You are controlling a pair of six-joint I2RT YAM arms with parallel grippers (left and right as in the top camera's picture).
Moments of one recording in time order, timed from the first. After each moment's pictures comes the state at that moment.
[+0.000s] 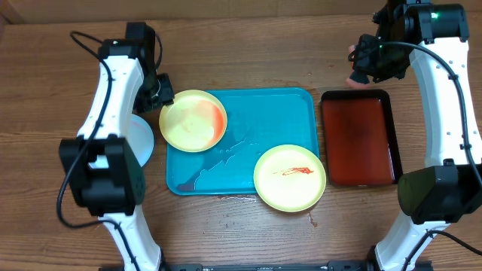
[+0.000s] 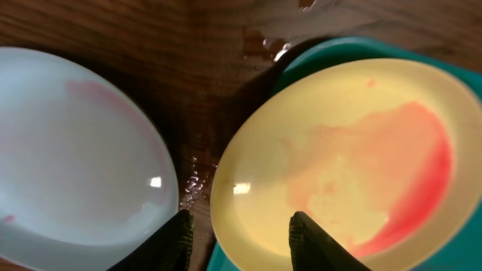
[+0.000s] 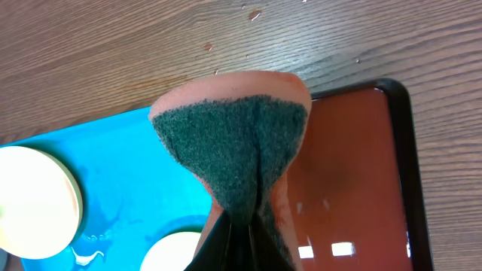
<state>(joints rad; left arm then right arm) 0.01 2.10 1.80 -1.22 -0.02 -0.33 0.03 1.96 2.13 -1.42 -0.13 0.28</state>
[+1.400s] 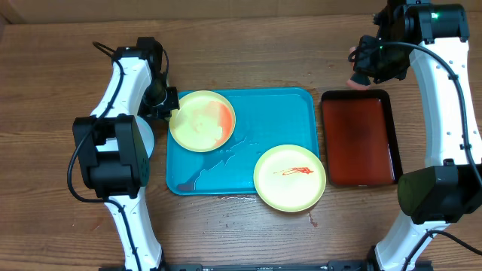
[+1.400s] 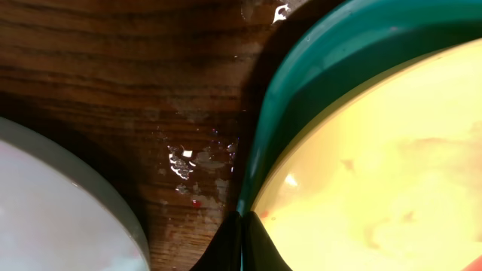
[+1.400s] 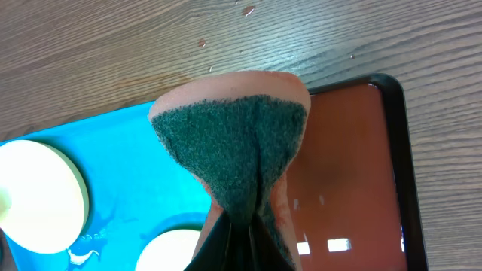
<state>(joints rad) 0.02 2.23 1.80 -1.20 0.02 -0.20 0.03 1.96 2.13 -1.43 -0.12 0.28</state>
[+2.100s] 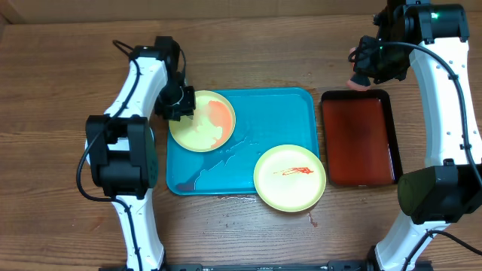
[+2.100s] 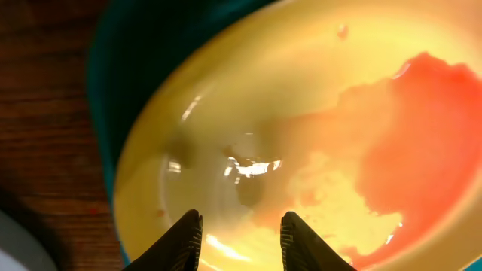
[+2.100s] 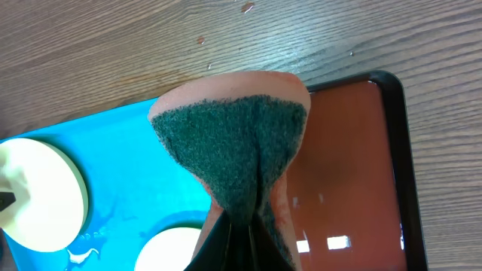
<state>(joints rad) -0.07 2.23 1.80 -1.18 0.11 -0.20 0.03 1.96 2.13 -1.44 -0.12 0.28</state>
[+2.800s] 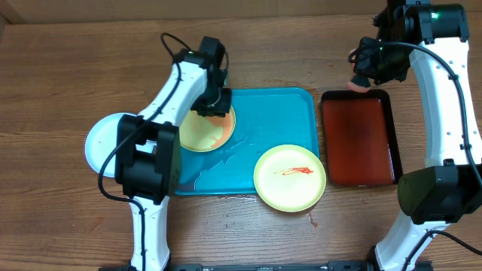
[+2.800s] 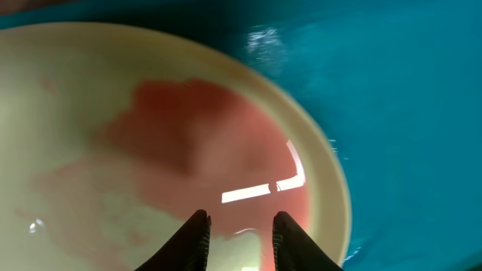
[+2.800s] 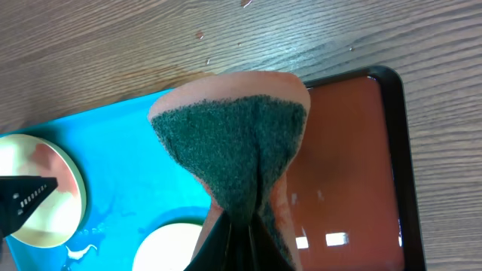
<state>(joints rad) -0.28 2.23 1.80 -1.07 0.10 -0.16 0.03 1.96 2.13 -1.45 -0.12 0.27</state>
